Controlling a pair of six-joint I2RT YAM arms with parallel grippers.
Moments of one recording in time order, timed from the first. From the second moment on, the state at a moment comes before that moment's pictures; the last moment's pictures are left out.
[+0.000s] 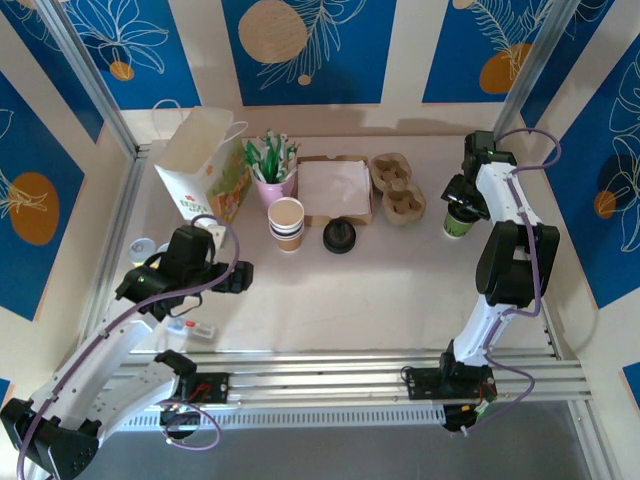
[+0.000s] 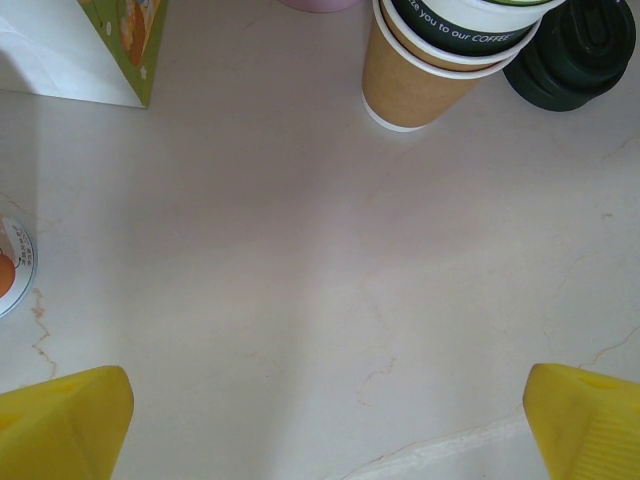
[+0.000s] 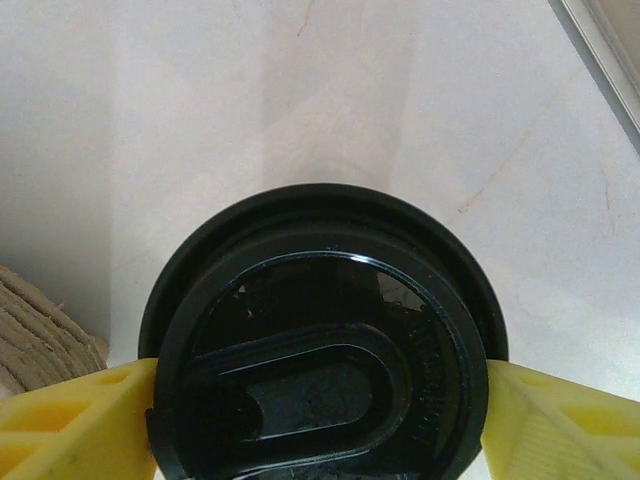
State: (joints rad) left arm -0.48 0.86 0.86 -0.89 -0.05 -0.28; right arm -0.13 1.84 1.58 -1.00 0.19 0.45
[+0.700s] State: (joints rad) left arm -0.48 0.86 0.86 -0.89 -0.04 -0.28; right arm -0.17 1.80 1.68 -1.05 0.16 0.45
